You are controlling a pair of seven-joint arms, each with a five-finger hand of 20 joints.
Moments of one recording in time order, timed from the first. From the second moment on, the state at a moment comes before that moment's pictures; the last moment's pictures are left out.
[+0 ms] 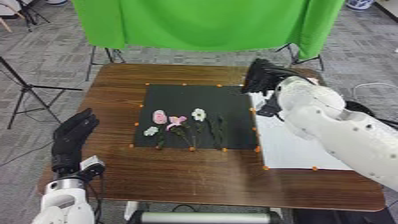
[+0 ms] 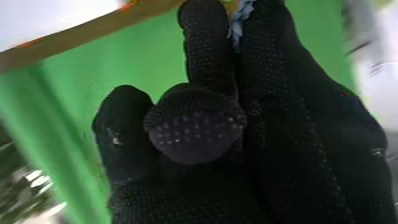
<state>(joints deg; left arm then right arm) 120.8 -62.3 -92.5 -111.2 51.6 22.5 21.3 -46.2 -41.8 32.6 -100.3 -94.5 0.6 31.1</state>
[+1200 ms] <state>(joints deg) 121.1 -62.5 -92.6 -111.3 51.8 20.7 19.1 -44.5 -52.7 24.7 -92.3 -94.3 -9.0 33.5</state>
